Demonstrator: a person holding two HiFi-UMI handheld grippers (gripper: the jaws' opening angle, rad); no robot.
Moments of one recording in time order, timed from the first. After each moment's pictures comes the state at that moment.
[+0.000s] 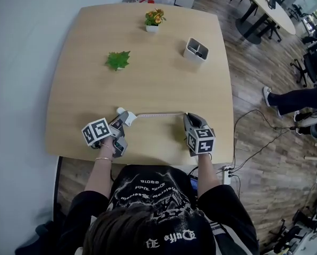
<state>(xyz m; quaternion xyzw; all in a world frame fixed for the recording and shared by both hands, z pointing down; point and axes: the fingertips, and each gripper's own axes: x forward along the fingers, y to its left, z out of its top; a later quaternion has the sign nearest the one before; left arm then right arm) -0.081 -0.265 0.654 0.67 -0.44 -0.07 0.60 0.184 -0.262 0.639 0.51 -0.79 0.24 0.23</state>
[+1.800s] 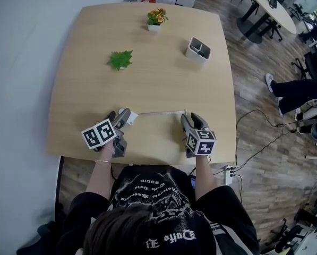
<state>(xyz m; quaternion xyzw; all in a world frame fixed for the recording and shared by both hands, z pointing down) -0.109 -0.269 0.629 0.70 -0.52 0.02 0.49 0.175 -0.258 0.637 0.55 -0.77 0.28 0.18</state>
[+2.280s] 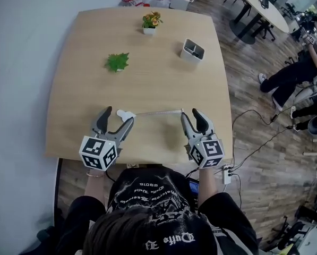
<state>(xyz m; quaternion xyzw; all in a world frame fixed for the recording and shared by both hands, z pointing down) -0.080 -0.235 0.500 0.86 -0.47 0.09 0.18 0.151 -0.234 0.498 0.53 -0.83 0.13 0.09</state>
